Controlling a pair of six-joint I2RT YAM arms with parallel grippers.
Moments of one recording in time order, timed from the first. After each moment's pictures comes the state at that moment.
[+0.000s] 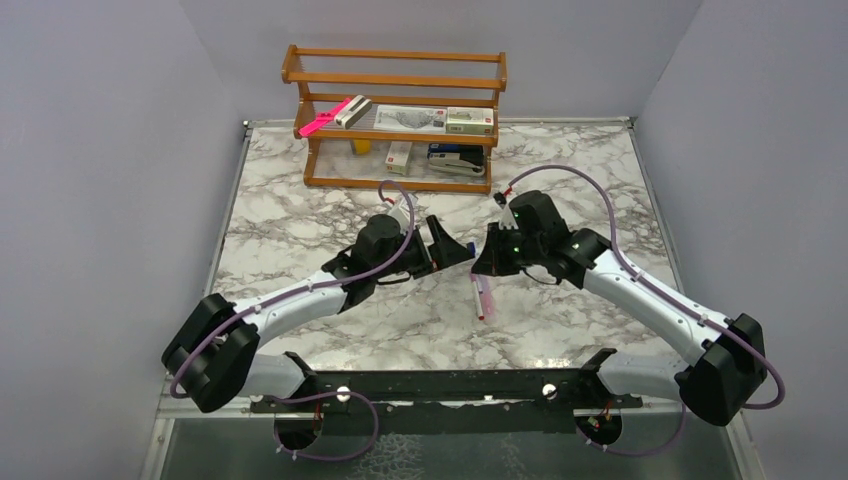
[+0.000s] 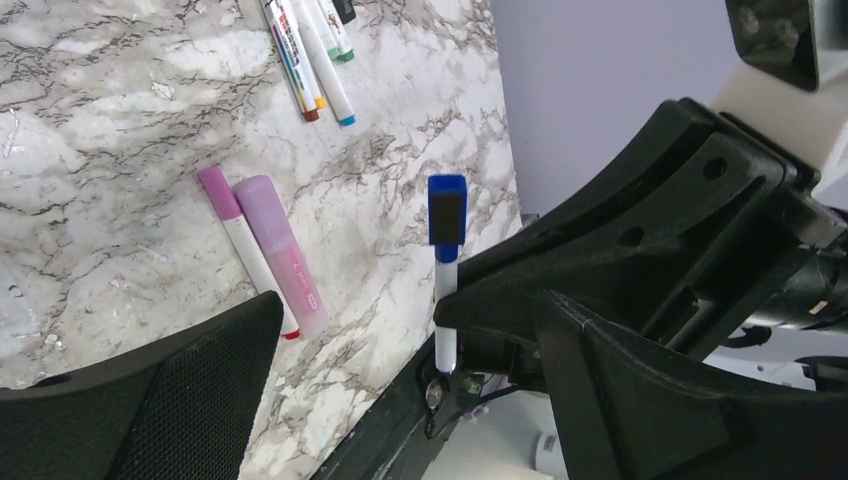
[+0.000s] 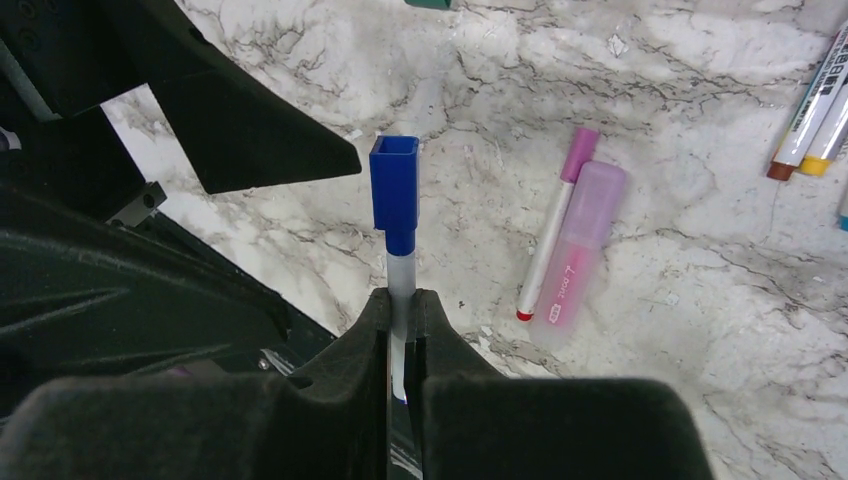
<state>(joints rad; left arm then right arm) -0.74 1.29 0.66 0.29 0.31 -1.05 0.66 1.20 0.96 -0.55 -0.20 0.52</state>
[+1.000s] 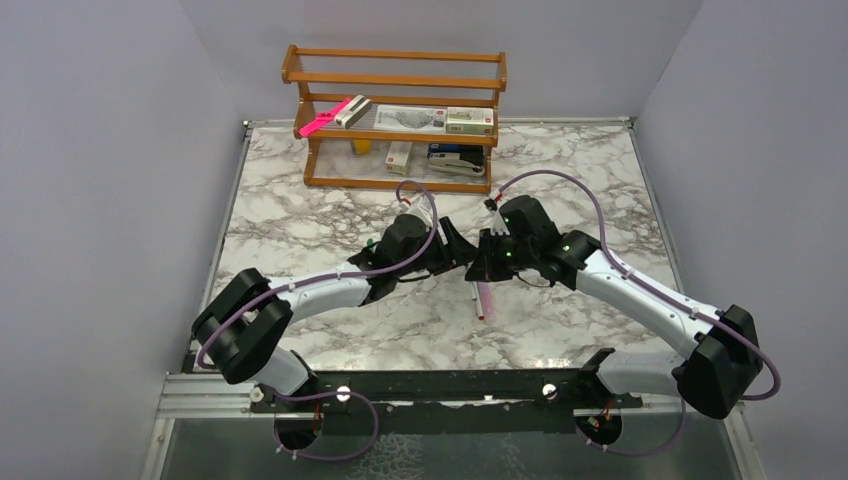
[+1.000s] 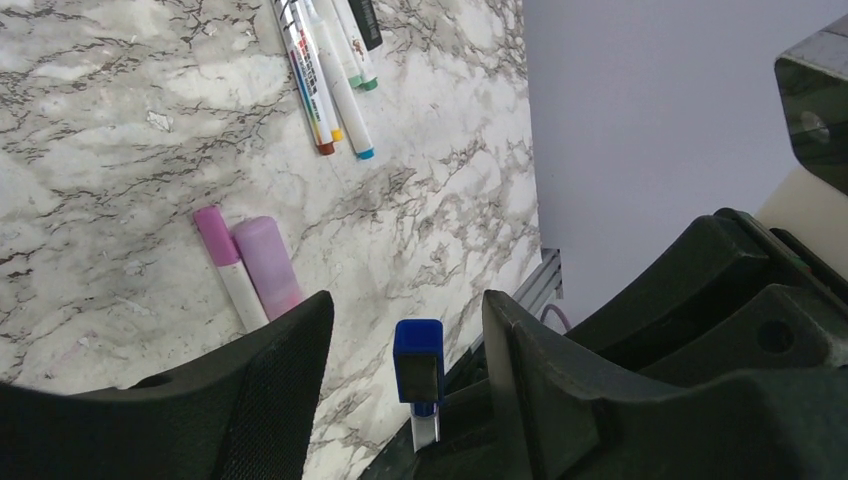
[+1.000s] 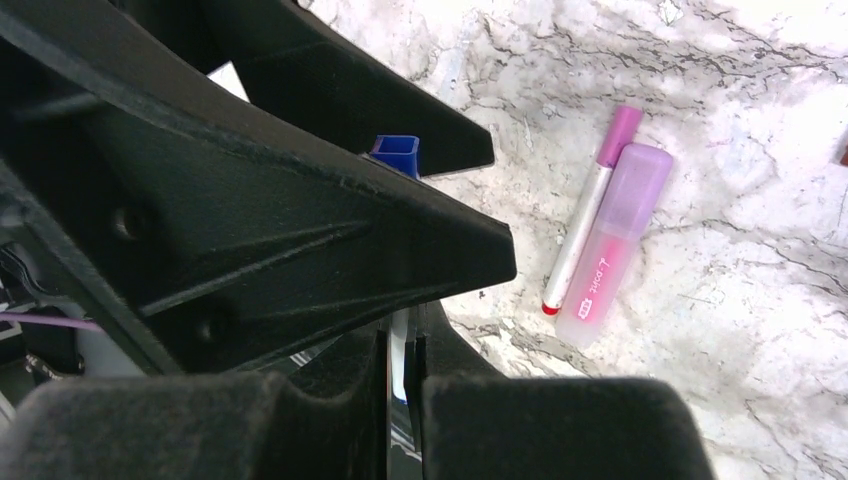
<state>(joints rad) -0.82 1.48 0.75 0.35 0.17 -1.09 0.71 1.23 0.94 -0.52 -0.22 0.55</state>
